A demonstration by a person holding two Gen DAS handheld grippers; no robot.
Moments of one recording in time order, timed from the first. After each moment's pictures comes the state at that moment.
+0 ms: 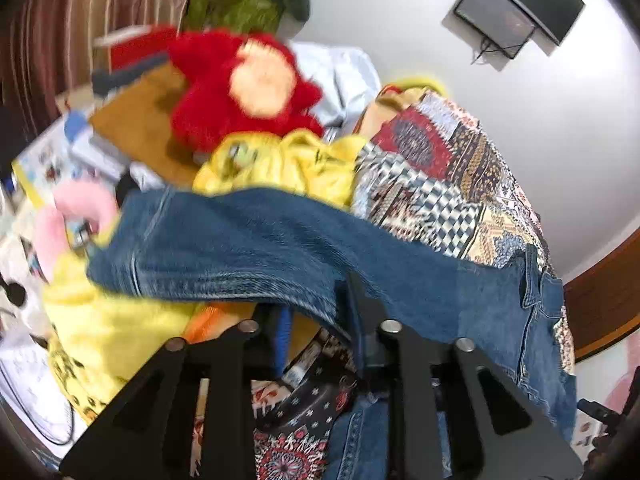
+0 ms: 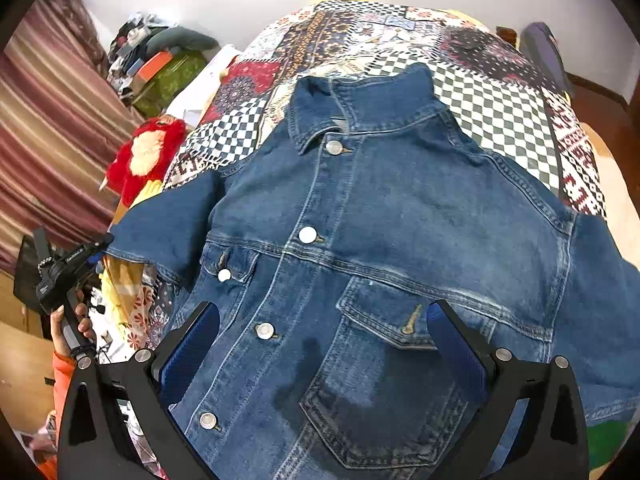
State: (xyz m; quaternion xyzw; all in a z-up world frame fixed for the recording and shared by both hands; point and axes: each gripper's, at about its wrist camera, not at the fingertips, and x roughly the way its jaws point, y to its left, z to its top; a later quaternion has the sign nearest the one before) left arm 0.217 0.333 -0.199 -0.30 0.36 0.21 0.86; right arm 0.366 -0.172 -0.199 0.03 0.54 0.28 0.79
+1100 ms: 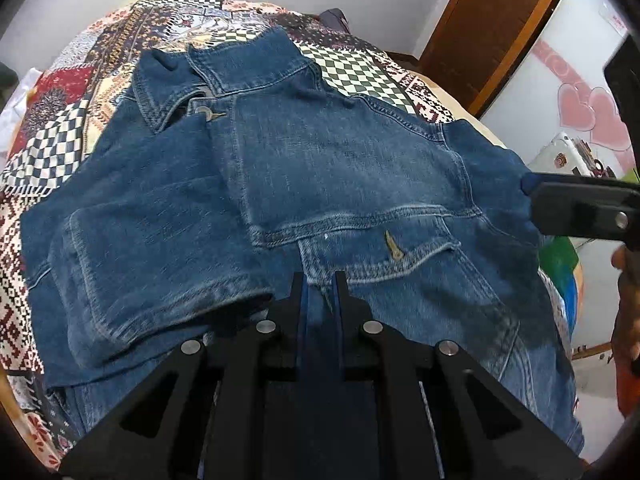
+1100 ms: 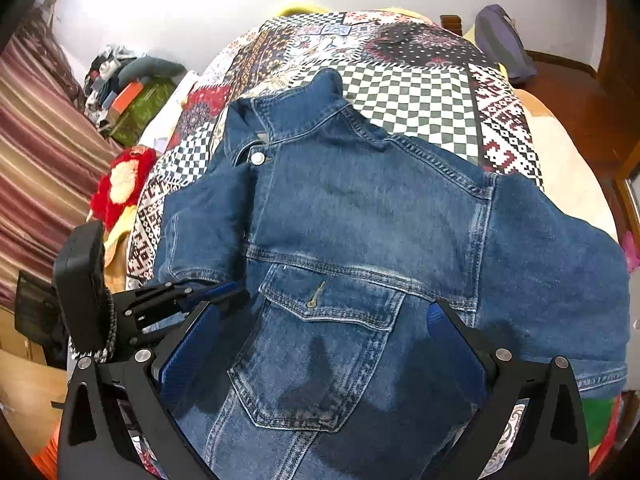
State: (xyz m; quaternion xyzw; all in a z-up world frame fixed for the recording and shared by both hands) left arm 0.325 -0.015 -0.229 -0.03 0.51 -0.16 0.85; right arm 0.366 -0.252 -0.201 0.06 0.54 0.24 0.80
